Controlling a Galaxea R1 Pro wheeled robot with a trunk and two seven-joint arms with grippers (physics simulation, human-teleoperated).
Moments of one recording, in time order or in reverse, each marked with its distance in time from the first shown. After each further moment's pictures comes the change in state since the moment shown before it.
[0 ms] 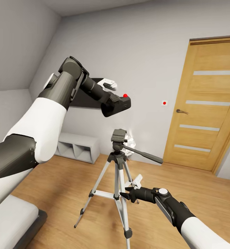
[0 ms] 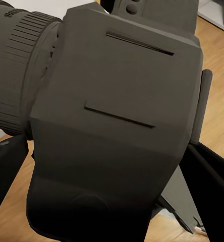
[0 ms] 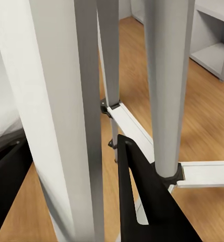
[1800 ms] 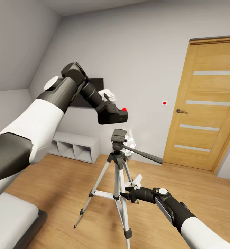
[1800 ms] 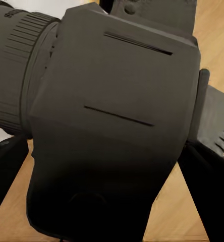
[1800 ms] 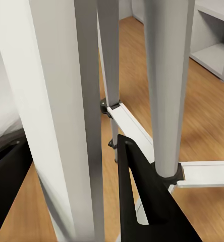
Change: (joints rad) left arm 0.002 0.066 -0.238 0.011 0.000 -0.153 -0.173; right arm 0.000 0.000 0.001 0.000 0.000 -0.001 0.003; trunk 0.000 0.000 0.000
